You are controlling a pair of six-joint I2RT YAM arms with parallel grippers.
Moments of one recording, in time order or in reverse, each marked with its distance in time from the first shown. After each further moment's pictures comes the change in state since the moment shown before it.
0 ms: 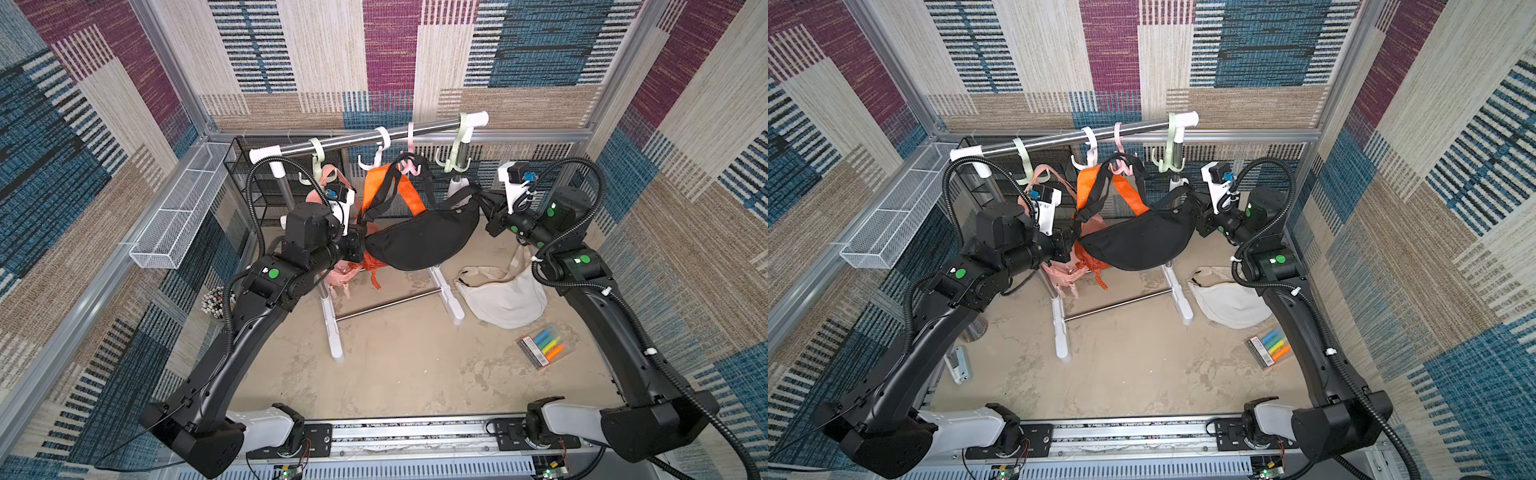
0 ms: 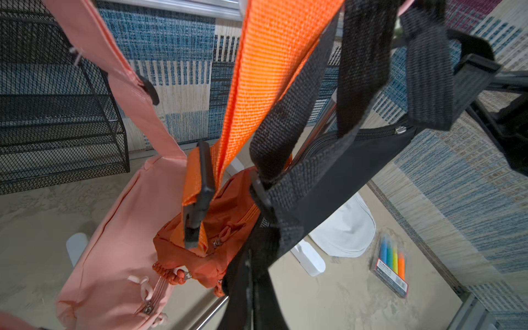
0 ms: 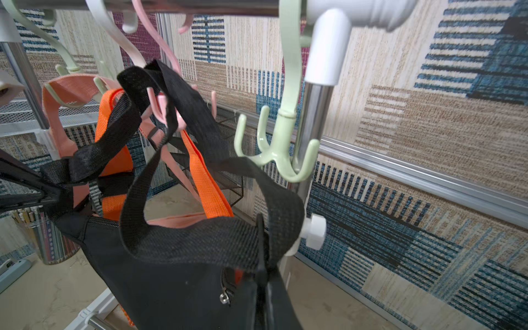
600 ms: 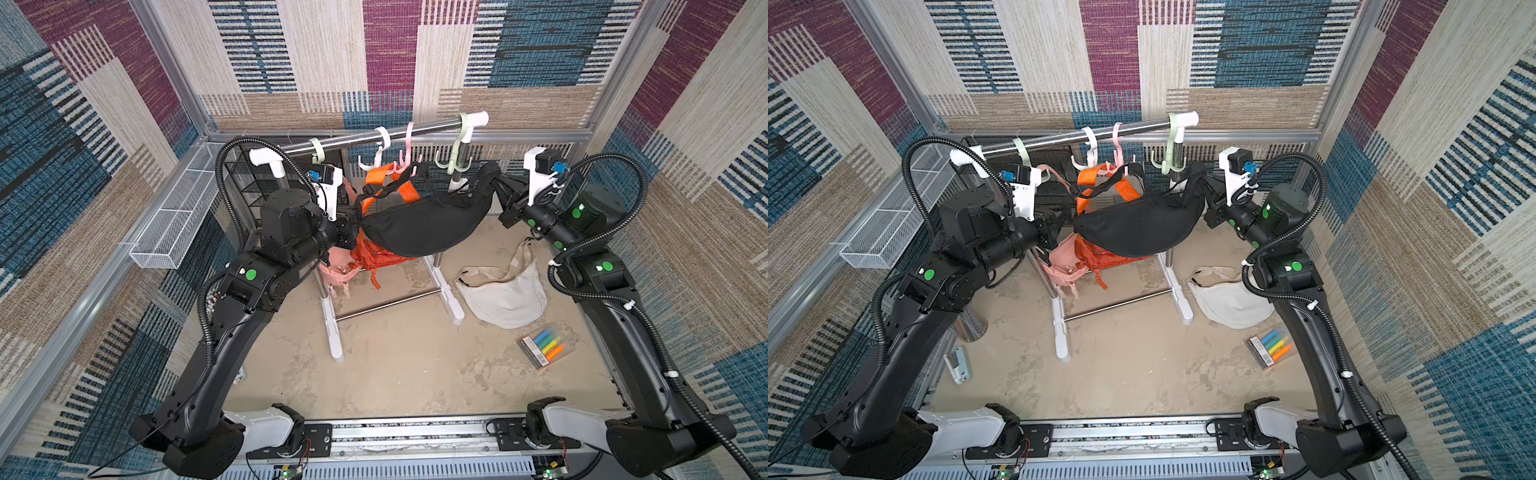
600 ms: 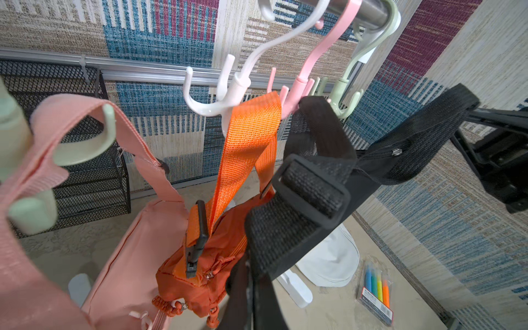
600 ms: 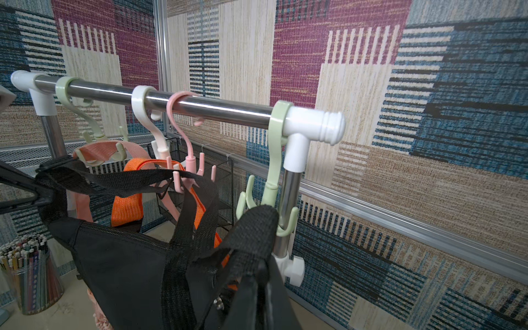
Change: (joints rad) left arm 0.000 -0.004 0.158 -0.019 0.007 0.009; right arm 0.000 -0.068 0.060 0.032 0.056 0.039
